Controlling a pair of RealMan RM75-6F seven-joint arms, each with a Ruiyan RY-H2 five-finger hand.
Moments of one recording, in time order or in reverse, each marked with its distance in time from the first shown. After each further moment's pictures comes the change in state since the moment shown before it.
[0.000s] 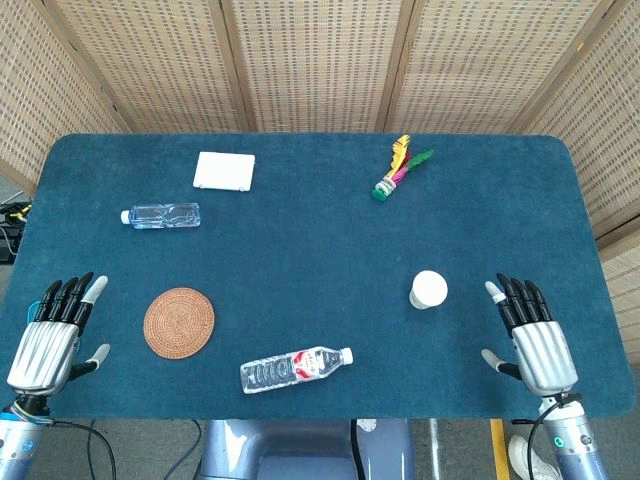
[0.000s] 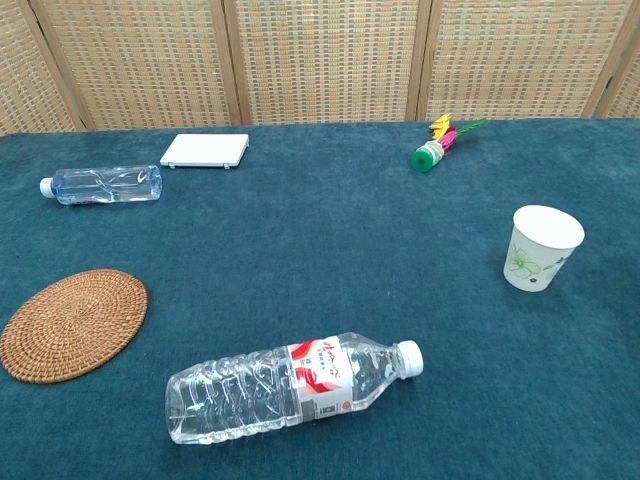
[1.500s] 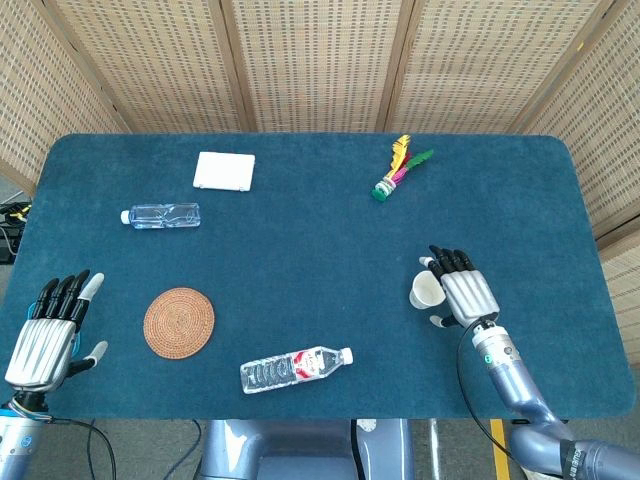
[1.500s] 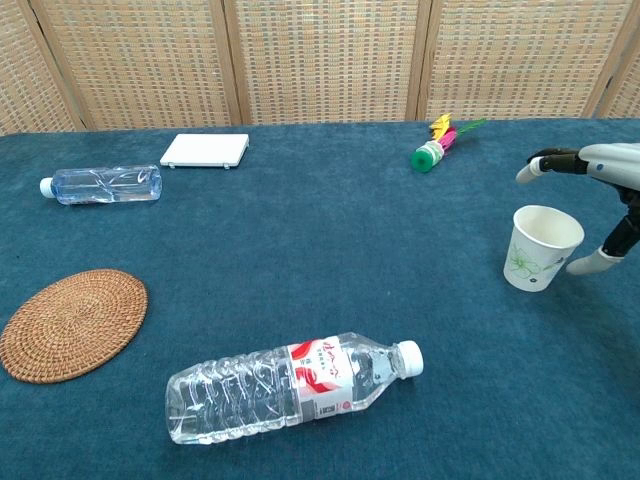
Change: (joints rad) left arm -0.007 0.000 -0.011 0.008 -0.025 -0.016 -0.012; right arm 0.360 -0.100 0.140 0.026 0.484 -0.527 -0.203
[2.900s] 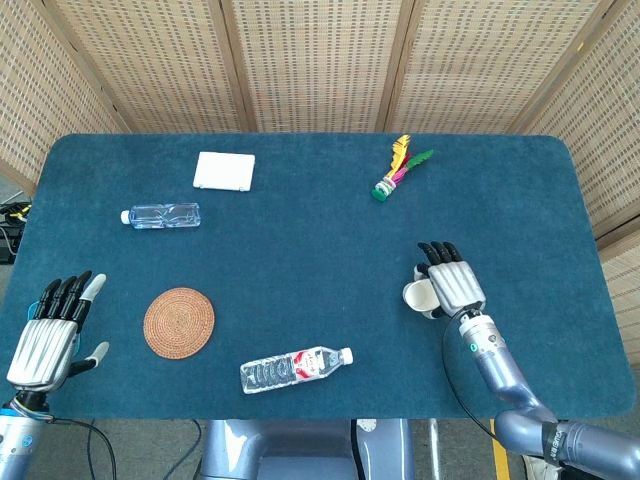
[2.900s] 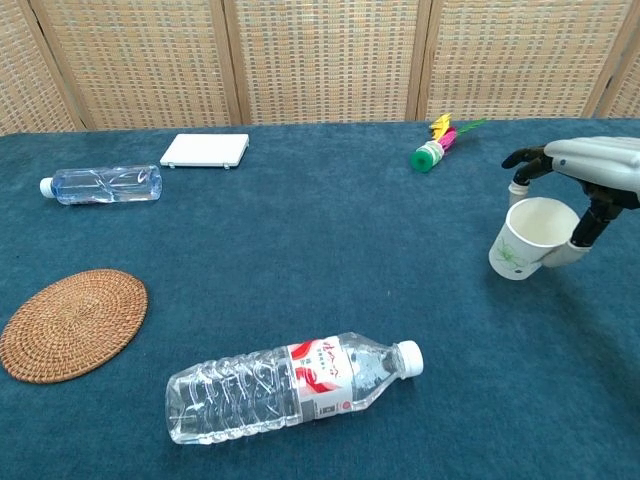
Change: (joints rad) left arm -0.005 0.002 0.003 0.000 -0.004 -0.012 -0.009; right arm 0.096 -0.035 -0.010 0.021 0.080 0.002 -0.081
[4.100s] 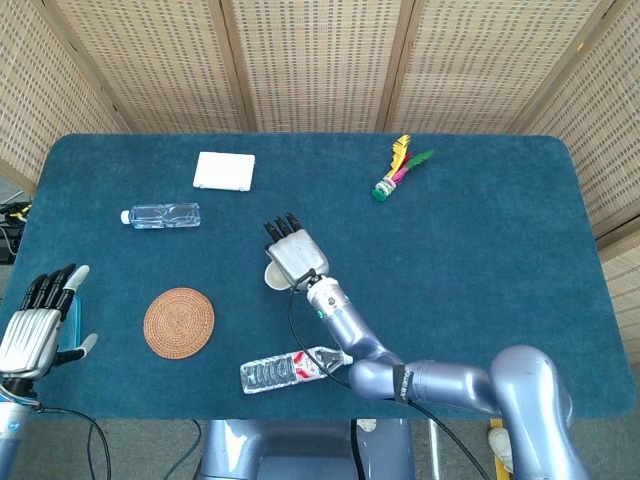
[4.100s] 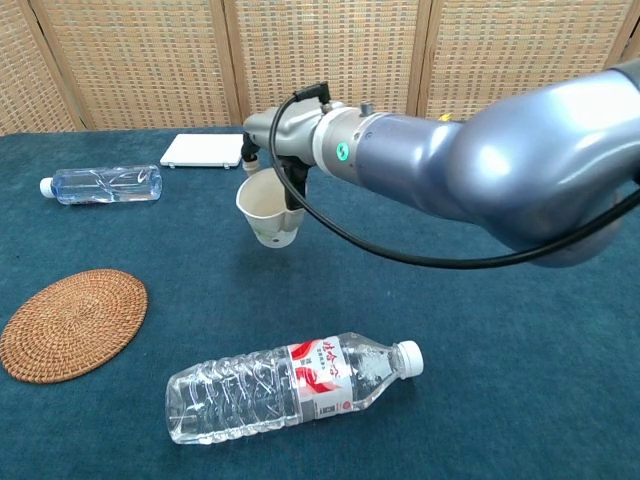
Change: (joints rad) left arm -0.027 0.026 -0.032 0.066 -0.094 -0.068 -0.161; right arm 0.618 -0.433 0.191 0.303 0.392 -0.145 -0.435
